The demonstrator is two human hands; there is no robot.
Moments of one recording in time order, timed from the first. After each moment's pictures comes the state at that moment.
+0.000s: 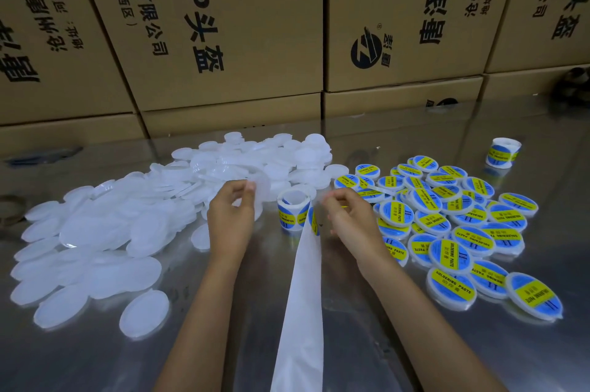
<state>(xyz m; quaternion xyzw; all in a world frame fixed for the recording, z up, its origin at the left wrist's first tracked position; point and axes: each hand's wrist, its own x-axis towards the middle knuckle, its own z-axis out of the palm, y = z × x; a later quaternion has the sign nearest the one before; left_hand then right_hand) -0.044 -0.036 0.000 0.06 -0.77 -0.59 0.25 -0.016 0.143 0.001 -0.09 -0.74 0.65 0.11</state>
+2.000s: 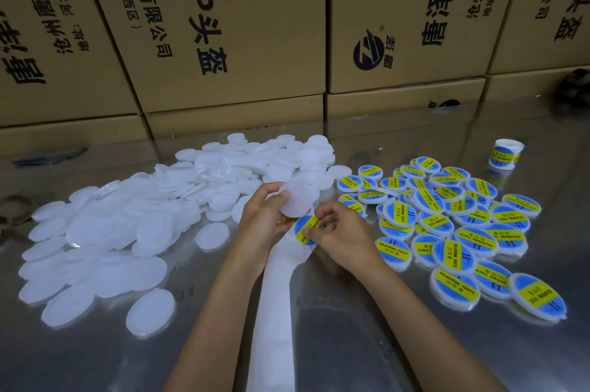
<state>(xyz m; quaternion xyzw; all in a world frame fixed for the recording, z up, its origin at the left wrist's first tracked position) -0.026 -0.007 0.016 0.03 -0.63 -0.78 0.00 -0.022 0.134 -0.019 -0.01 -0.82 0.57 0.09</state>
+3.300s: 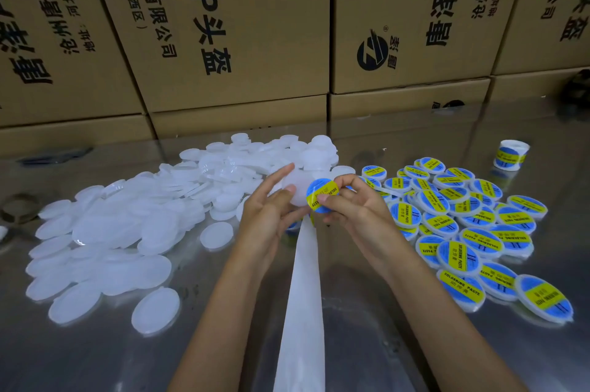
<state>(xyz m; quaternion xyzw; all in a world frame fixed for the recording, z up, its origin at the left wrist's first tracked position) -0.012 -0.008 0.030 -0.05 -0.58 -0.81 0.01 0.000 0.147 0.026 0.08 -0.58 0.81 0.04</state>
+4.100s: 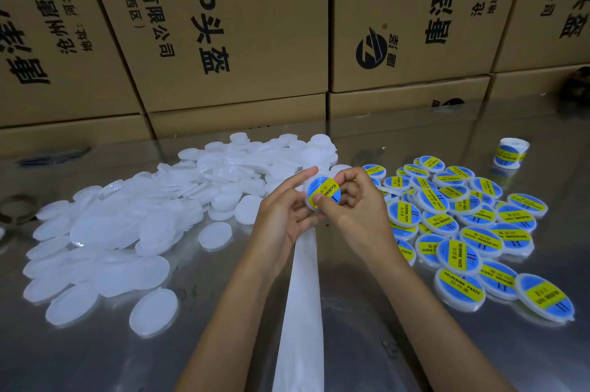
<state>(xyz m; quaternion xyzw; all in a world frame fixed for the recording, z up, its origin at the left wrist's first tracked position) -0.006 0.010 0.034 -0.07 -0.57 -0.82 -0.05 -0.004 0.135 0.021 0.05 -0.68 0.70 0.20</state>
